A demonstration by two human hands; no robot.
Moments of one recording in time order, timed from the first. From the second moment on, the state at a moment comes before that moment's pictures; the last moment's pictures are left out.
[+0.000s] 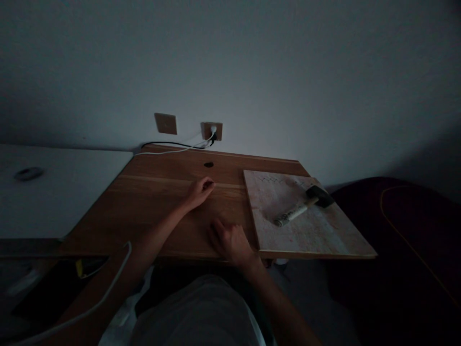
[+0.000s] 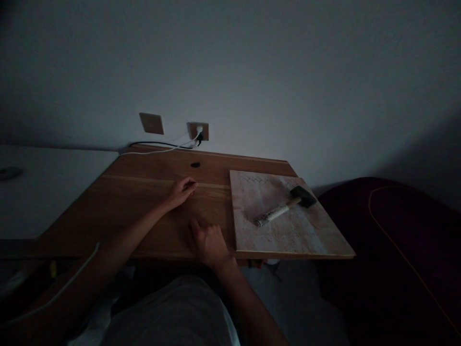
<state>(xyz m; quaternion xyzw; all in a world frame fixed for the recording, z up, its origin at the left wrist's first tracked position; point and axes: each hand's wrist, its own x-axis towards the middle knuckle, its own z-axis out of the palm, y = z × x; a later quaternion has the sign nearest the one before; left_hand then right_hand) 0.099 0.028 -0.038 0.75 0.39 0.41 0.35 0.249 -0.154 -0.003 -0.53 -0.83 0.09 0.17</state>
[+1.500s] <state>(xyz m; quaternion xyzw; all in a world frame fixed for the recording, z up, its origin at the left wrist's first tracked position) 0.100 0.028 -0.039 0.76 0.38 0.39 0.35 0.259 -0.162 -0.009 -0.54 -0.80 0.12 0.23</state>
